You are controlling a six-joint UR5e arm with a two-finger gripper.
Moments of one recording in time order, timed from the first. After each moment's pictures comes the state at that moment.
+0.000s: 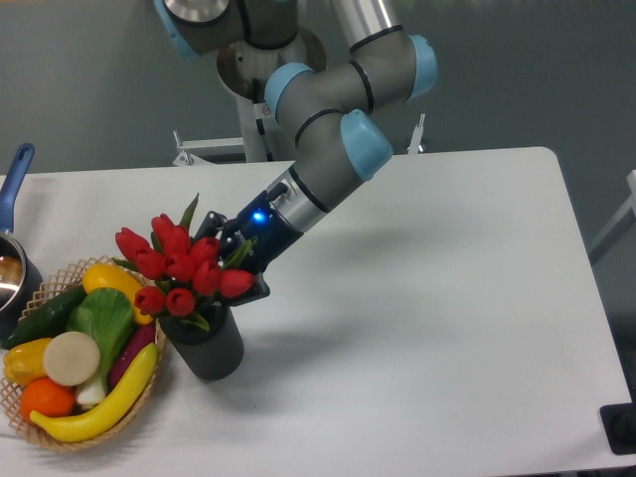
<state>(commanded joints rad) 2.48 -1.81 -1.91 -0.89 0.54 1.45</state>
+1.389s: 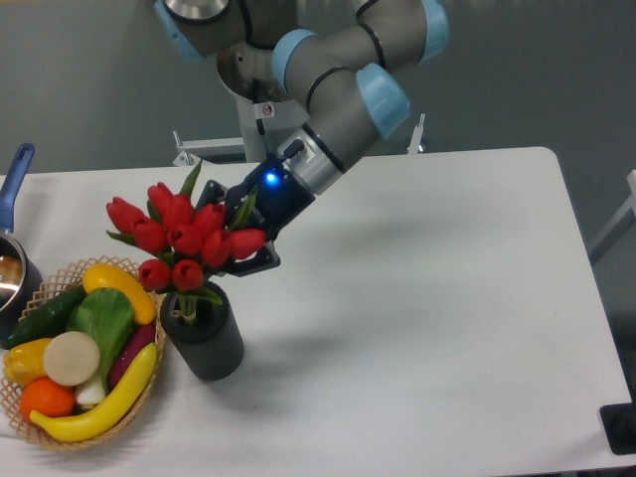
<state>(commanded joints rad) 2.56 -1.69 -1.88 -0.89 0.36 1.25</state>
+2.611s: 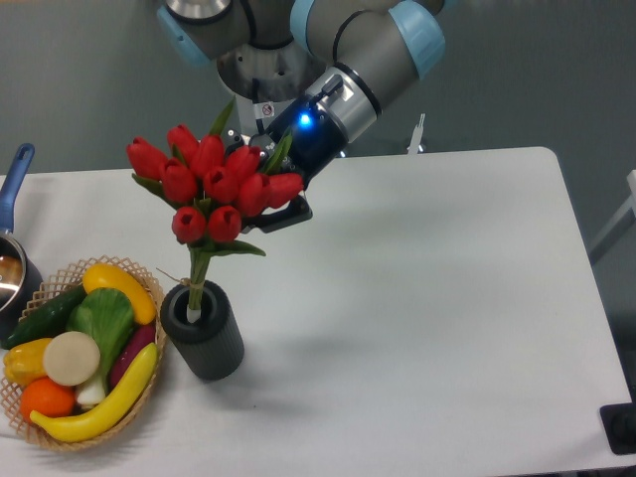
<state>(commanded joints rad) 2.62 -1.60 -1.87 -0.90 0.29 1.14</state>
